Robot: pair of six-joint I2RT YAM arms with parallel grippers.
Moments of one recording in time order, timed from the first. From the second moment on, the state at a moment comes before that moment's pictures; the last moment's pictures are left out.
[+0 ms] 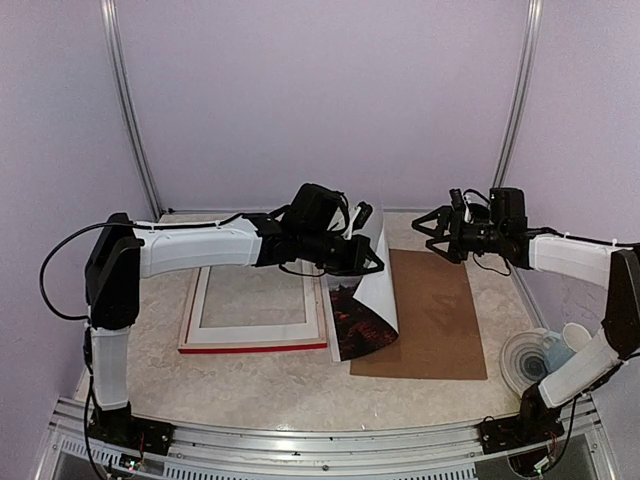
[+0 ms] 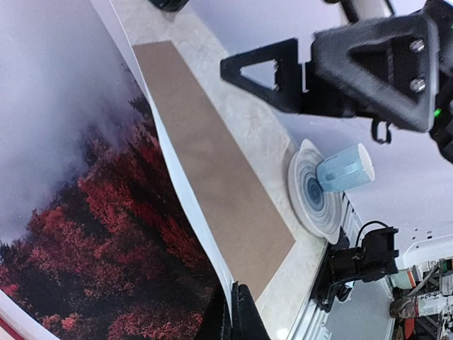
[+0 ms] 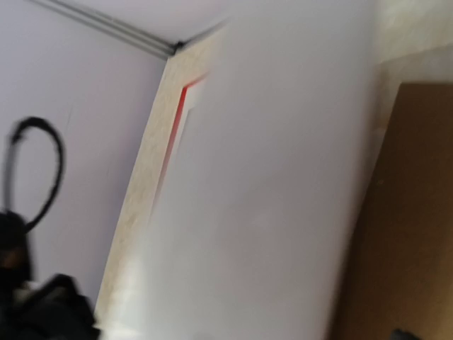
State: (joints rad) left arm -0.91 2.06 1.66 -0.17 0.38 -0.58; right arm 0.20 1.47 0.92 0.10 -0.77 0.67
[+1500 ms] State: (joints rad) left arm -0.52 1.39 0.73 -0.05 0.29 -0.71; right arm 0.36 1.70 0.90 0.18 -0.81 0.69
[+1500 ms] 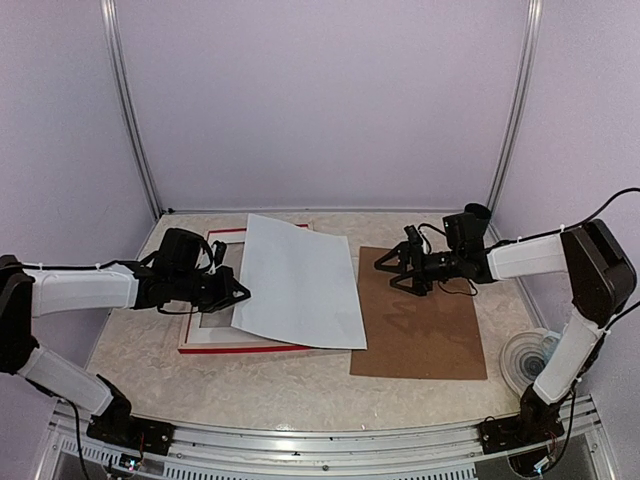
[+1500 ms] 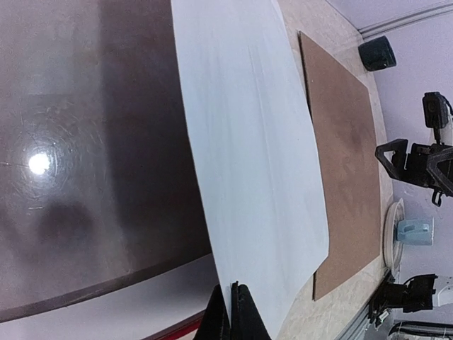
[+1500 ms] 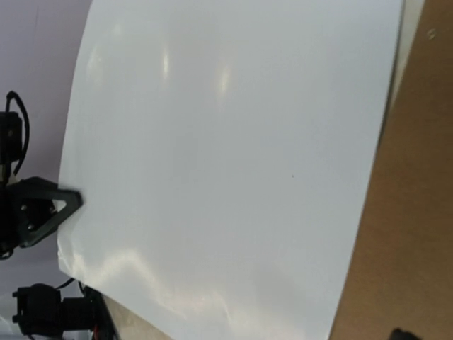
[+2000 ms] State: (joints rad) left arm -0.44 1.42 0.62 0.02 0.30 -0.71; right arm 0.47 1.86 1.01 0.21 -0.83 0.75
